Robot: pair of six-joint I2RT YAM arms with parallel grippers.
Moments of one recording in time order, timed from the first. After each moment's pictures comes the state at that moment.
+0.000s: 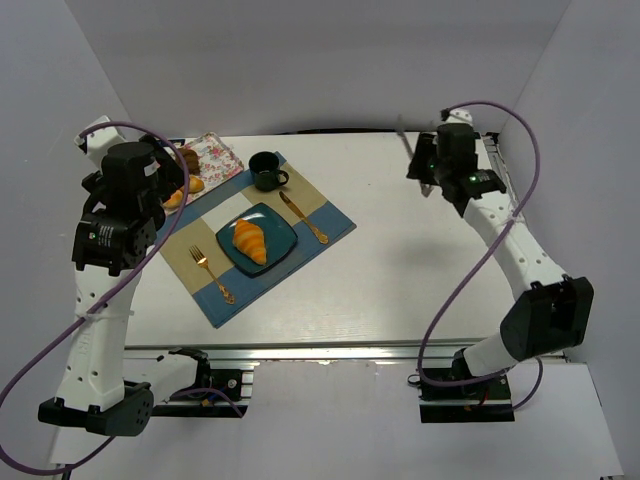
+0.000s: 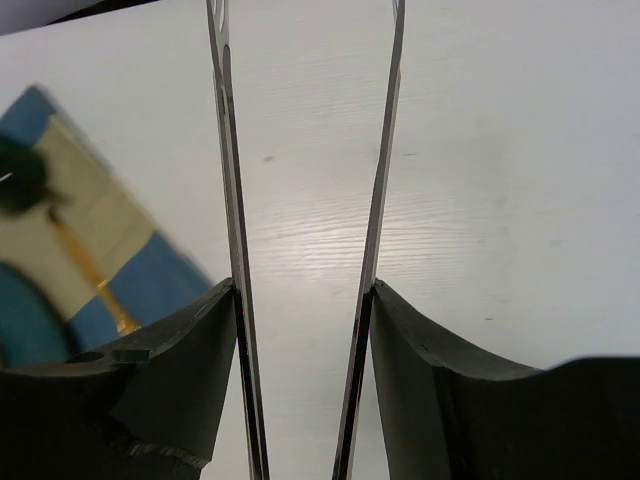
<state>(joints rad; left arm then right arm) -0.19 1.10 1.63 -0.96 -0.60 -0.53 0.35 1.45 1.38 -0.44 0.15 0.31</state>
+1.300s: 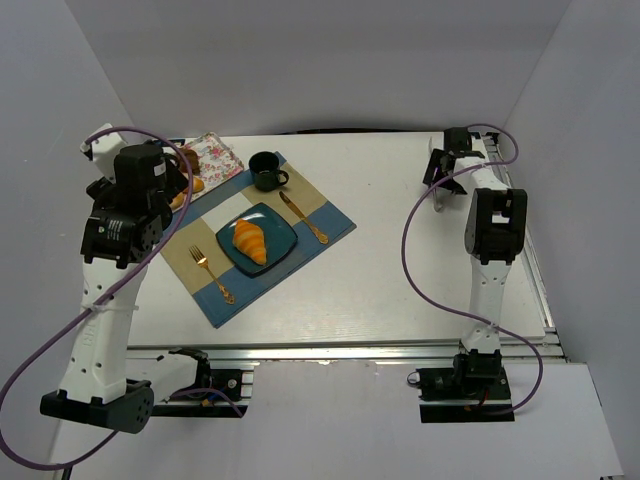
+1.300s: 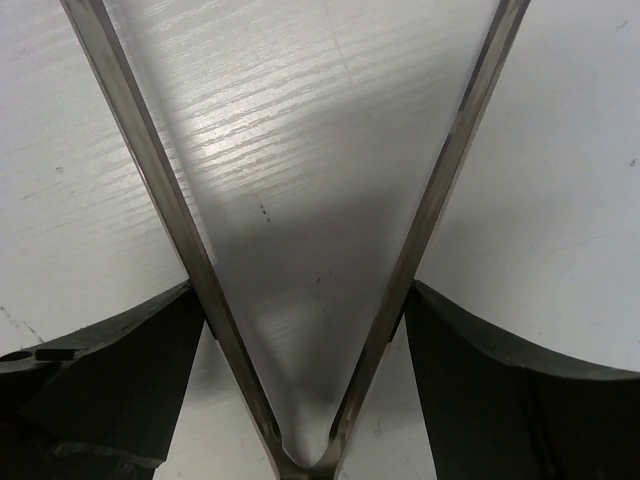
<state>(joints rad) -0.19 1.11 1.58 -0.97 -0.67 -0.59 0.01 2.36 1.91 -0.50 0.20 0.26</state>
